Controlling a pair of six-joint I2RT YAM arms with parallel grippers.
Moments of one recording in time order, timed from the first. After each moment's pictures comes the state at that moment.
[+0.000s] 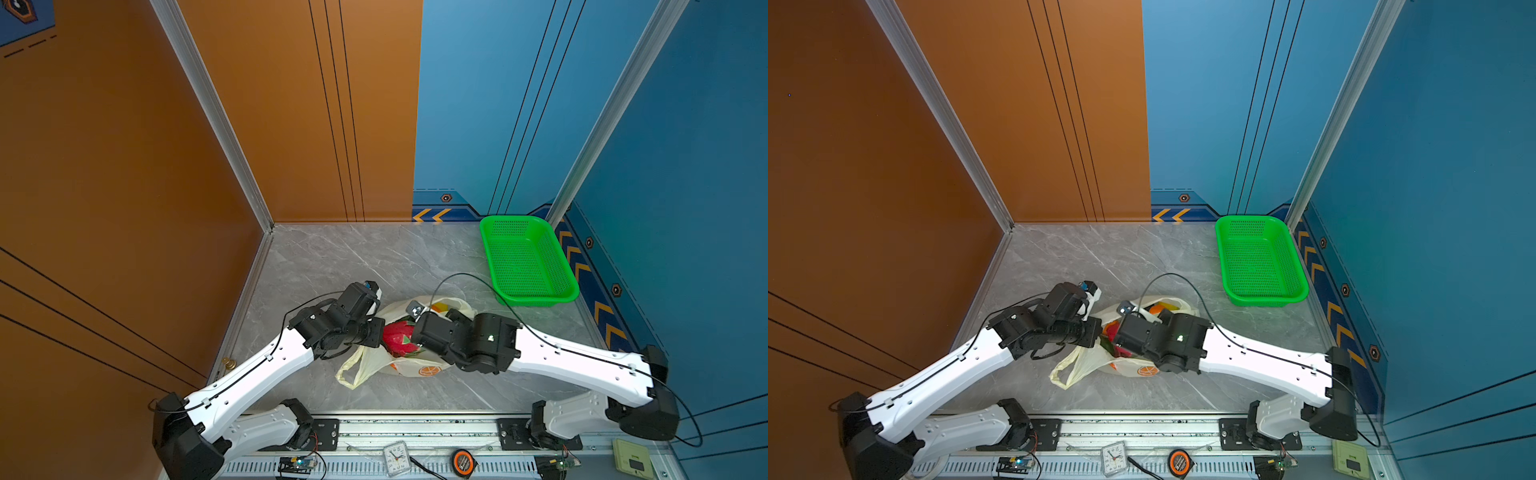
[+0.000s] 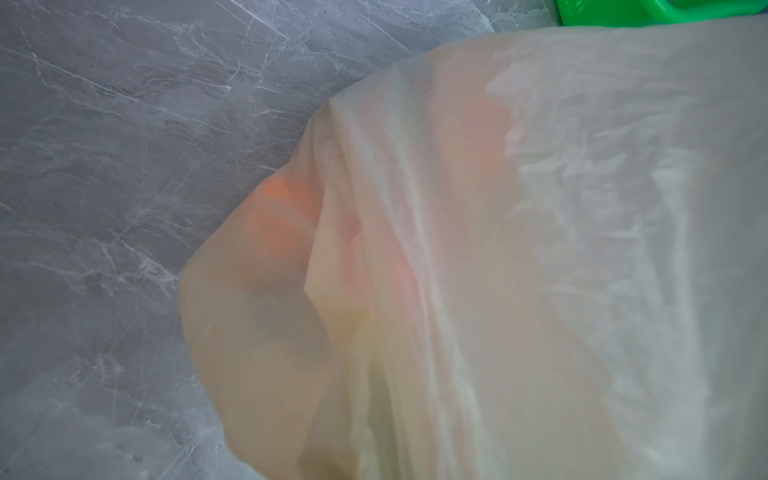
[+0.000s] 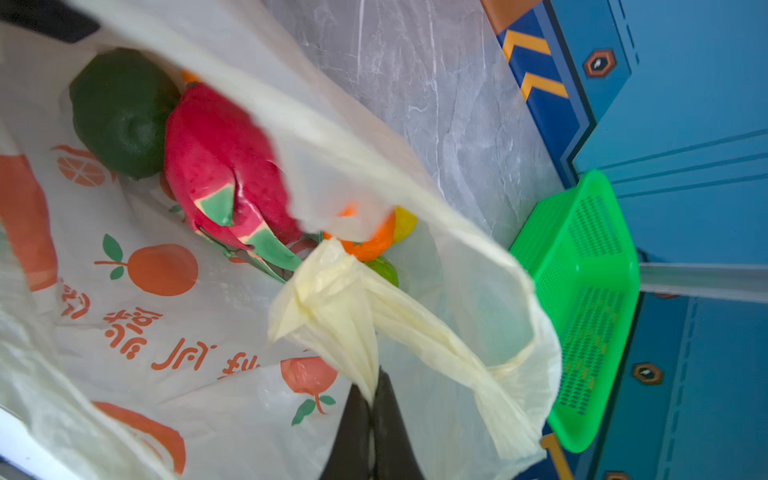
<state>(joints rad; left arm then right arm) -0.73 1.10 0.98 -0.84 0.04 -0.50 1.16 1.29 1.32 -1.15 0.58 0.21</state>
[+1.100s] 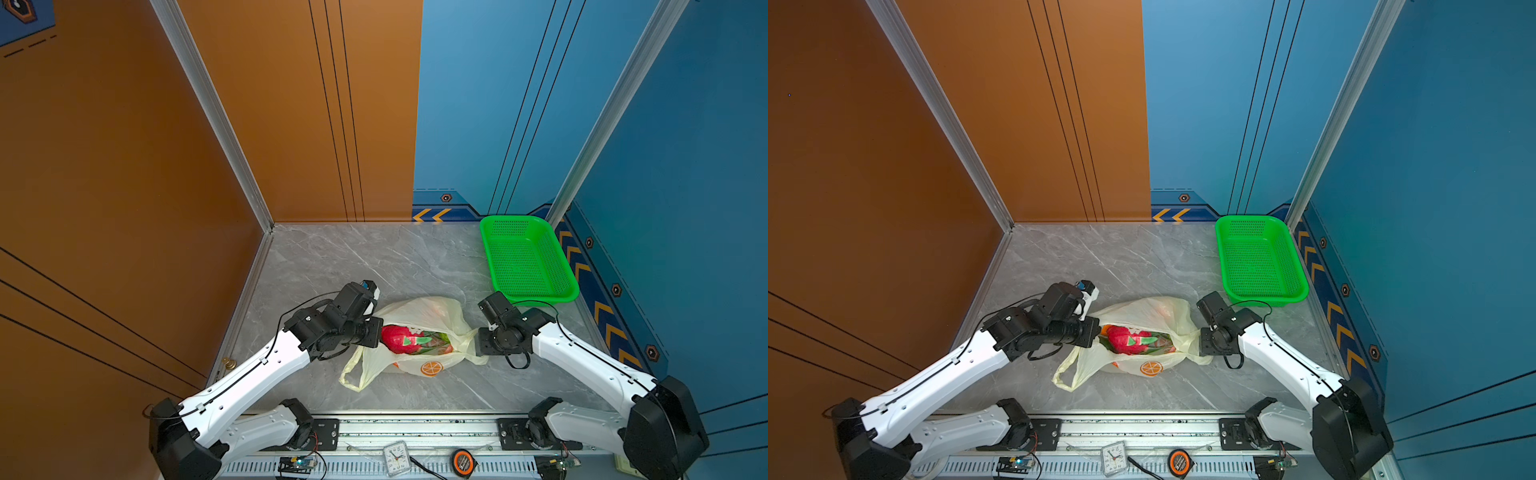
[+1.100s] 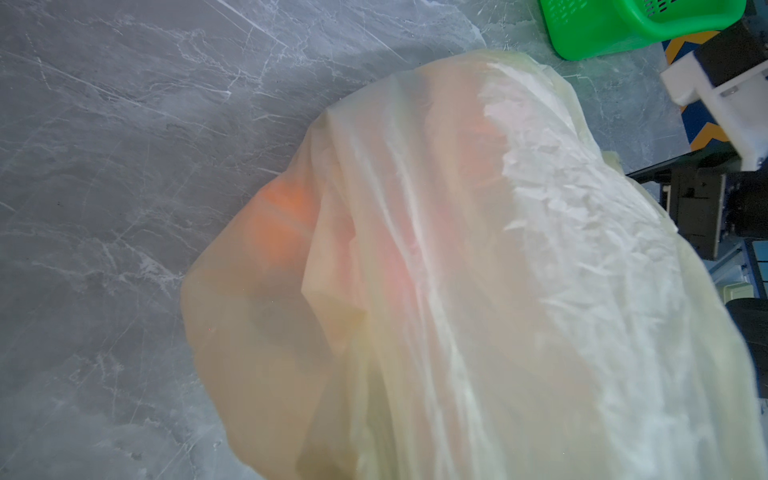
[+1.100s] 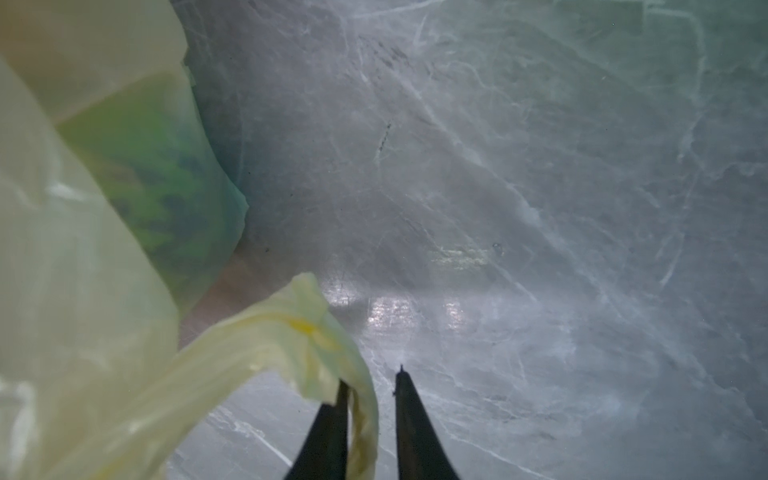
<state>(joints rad) -0.72 1.08 0.98 -0.84 0.06 -0.50 0.51 1.19 0.78 -0.90 0.09 0.49</state>
